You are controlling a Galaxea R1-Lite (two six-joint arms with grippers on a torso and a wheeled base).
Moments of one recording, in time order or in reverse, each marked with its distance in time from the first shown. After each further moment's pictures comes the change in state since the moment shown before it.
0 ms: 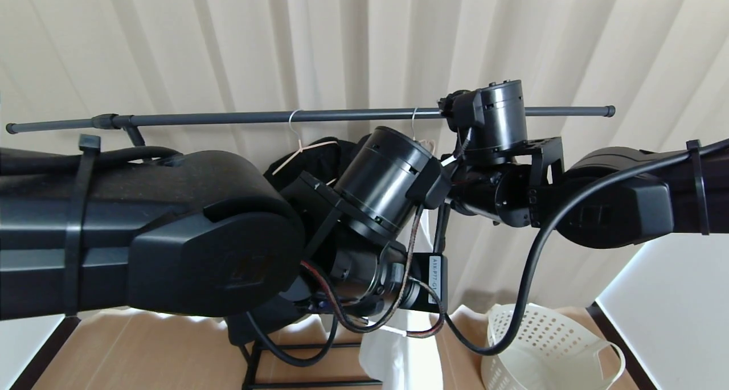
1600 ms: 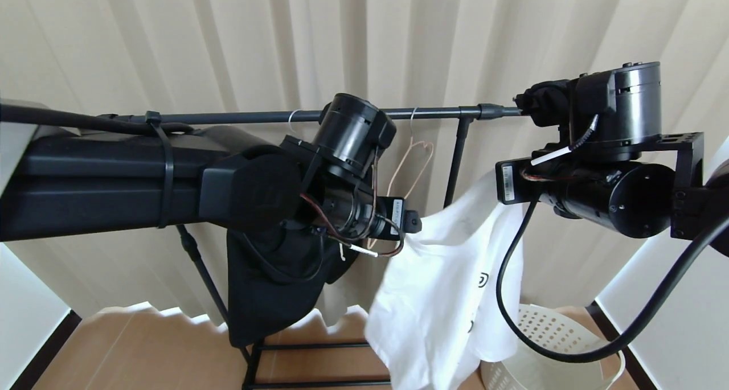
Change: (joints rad) left arm 0.189 0.101 -0.134 -0.072 0.062 0.246; right arm -0.115 -0.261 0.249 0.005 -0.176 -0.340
